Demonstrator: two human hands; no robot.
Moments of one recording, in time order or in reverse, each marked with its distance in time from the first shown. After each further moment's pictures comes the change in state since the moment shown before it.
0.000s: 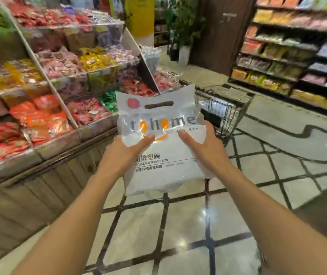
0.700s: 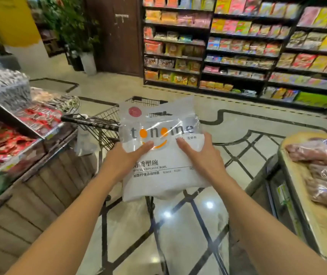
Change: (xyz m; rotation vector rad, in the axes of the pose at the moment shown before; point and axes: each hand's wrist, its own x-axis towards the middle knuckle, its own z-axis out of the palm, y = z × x) left_hand 0.291 0.229 0.377 0.028 -0.506 0.245; right_hand 0.267 0.187 -0.277 -0.036 0.440 0.392
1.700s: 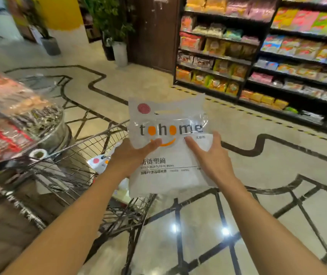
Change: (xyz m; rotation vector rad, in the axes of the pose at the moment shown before) left_hand 0.513 0.108 0.139 -0.012 0.157 -0.160; right_hand 0.585 -0.011 -0.026 -0.039 -0.148 -0.133
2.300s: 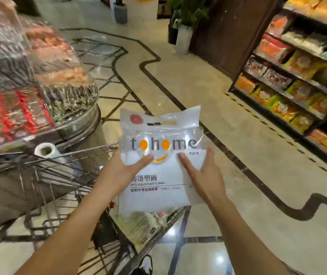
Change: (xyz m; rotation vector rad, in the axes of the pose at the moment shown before) left_hand 0.201 -0.107 -0.064 -0.102 0.335 -0.368; right_hand 0.244 -0.073 0.186 -0.088 -0.345 -0.178
